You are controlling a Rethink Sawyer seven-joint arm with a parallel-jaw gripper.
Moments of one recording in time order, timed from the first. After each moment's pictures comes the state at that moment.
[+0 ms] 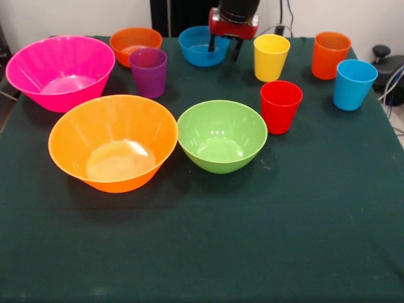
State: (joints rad) arm -0.04 -0.41 -0.18 2.08 -0.10 -0.02 1.72
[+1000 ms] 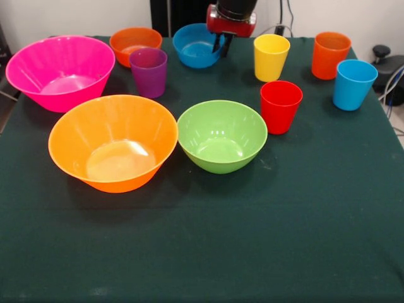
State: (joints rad) arm -0.03 -0.41 -0.20 2.08 -0.10 -0.02 1.74
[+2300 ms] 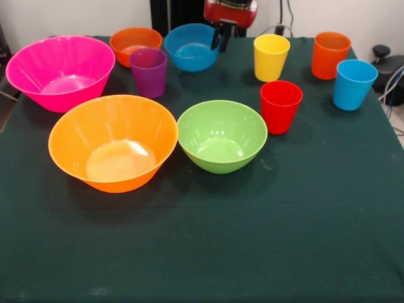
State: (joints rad) arm -0.06 -0.58 -0.20 2.12 -0.10 -0.01 1.74
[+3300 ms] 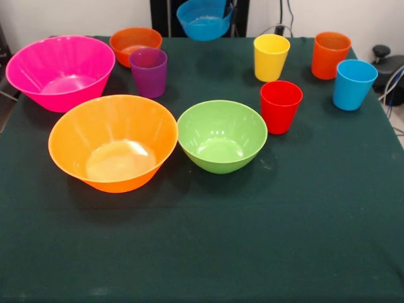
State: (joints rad) arm -0.06 -0.69 -0.17 2.31 -0.10 -0.10 1.80
